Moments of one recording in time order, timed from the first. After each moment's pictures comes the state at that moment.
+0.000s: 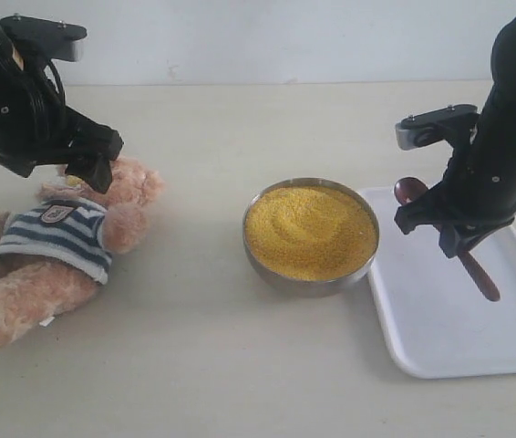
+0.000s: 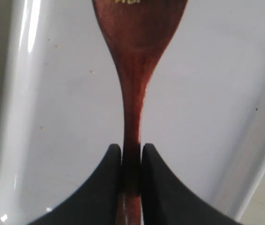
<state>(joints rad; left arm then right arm) -0.32 1.66 -1.17 0.09 0.89 -0.14 0.27 1.77 -1.06 -0.01 0.86 -0.07</state>
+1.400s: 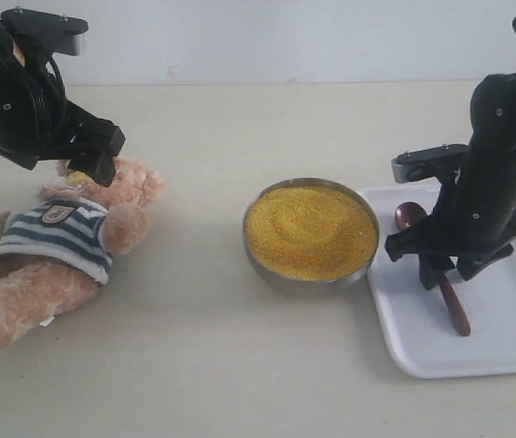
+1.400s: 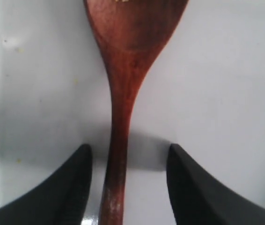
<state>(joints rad) -0.32 1.65 -1.17 0.09 0.86 -0.13 0.27 1.88 -1.00 0.00 0.73 0.01</state>
